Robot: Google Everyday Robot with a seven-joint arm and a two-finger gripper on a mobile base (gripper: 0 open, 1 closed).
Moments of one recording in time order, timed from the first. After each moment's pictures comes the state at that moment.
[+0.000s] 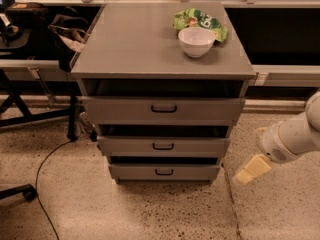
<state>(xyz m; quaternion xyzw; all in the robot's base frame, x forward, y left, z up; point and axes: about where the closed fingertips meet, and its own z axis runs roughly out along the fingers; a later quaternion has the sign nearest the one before) 0.475 -0.250 0.705 -0.46 0.86 0.10 0.21</state>
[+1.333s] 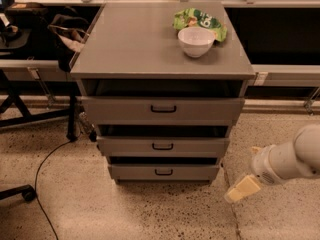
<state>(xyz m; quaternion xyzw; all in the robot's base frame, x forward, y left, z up) 0.457 -0.242 0.644 -0.44 0.86 0.10 0.22</state>
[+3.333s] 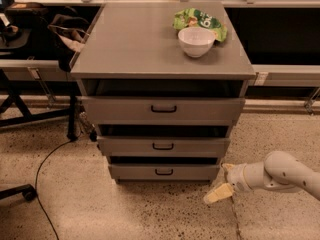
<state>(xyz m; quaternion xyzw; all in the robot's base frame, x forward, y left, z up) 0.511 -0.216 0.467 -0.40 0.84 0.24 0.27</state>
